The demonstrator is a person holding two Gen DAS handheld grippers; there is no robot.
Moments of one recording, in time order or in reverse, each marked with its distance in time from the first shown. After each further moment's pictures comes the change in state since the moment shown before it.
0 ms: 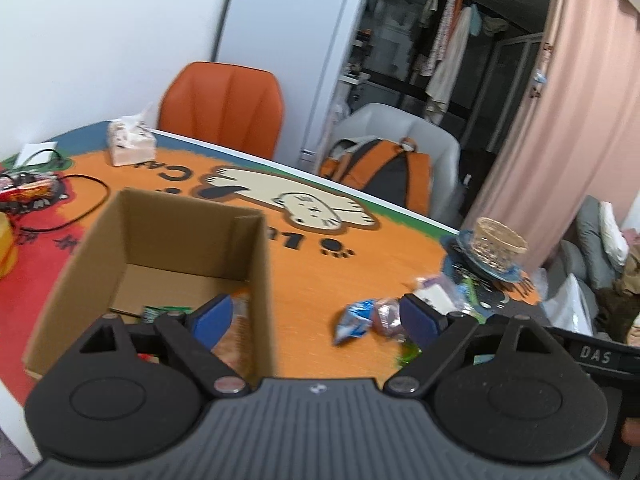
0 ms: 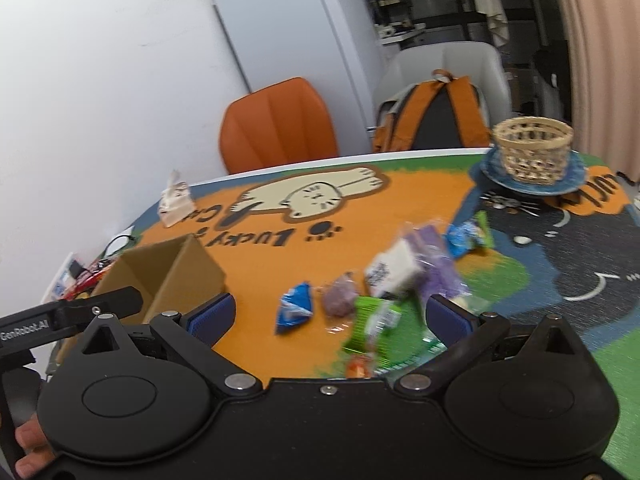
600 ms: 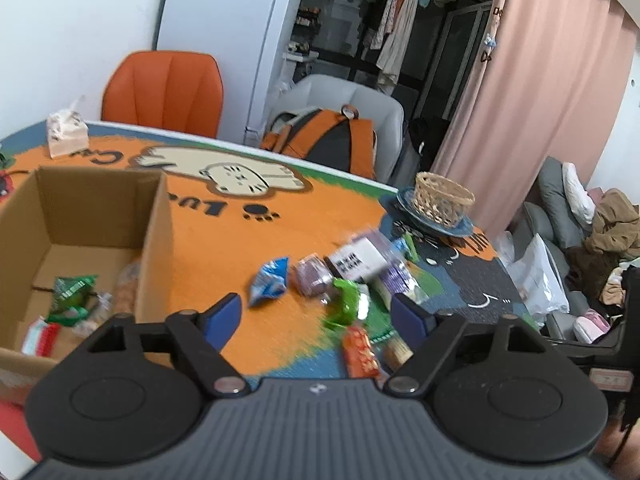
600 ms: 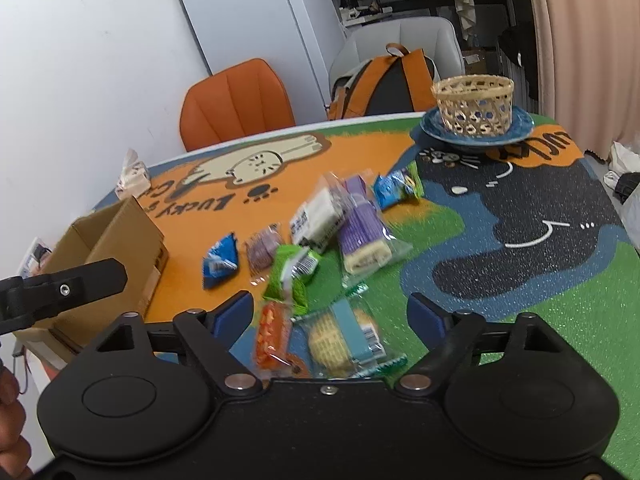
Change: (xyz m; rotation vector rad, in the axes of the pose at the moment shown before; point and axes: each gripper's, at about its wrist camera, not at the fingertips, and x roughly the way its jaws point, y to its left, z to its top) left arm 0.021 -0.056 -0.035 0.082 0.063 -0.105; right arm 0.009 -0.044 -0.037 0.019 0.054 -0.075
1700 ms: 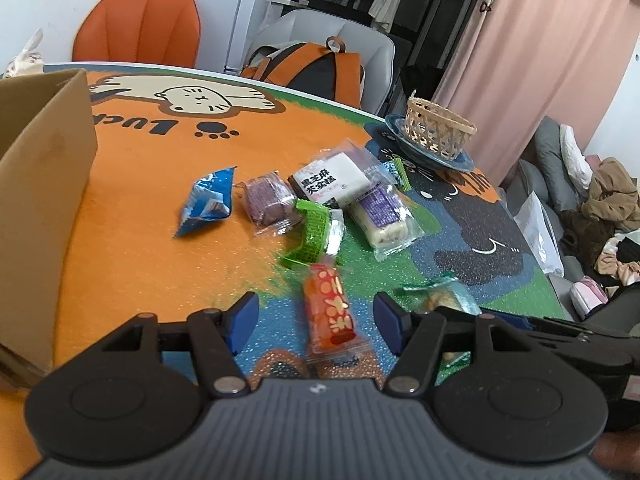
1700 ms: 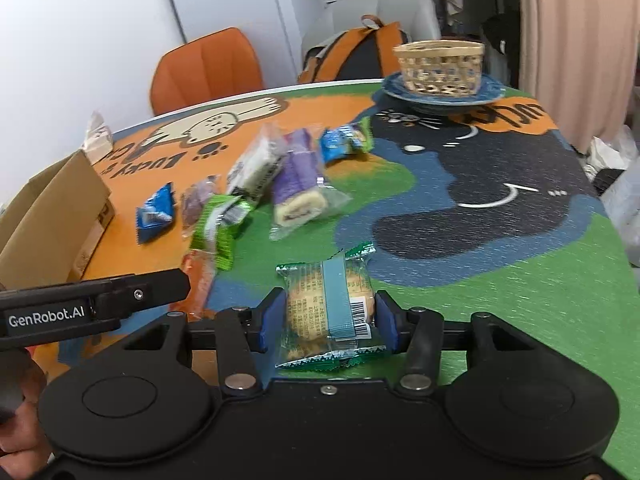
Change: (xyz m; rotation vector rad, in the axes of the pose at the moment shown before) left arm 0.076 -0.025 -0.037 -0.009 0.146 -0.035; right arm 0.013 -0.035 -0.021 -0.028 0.056 -0.098
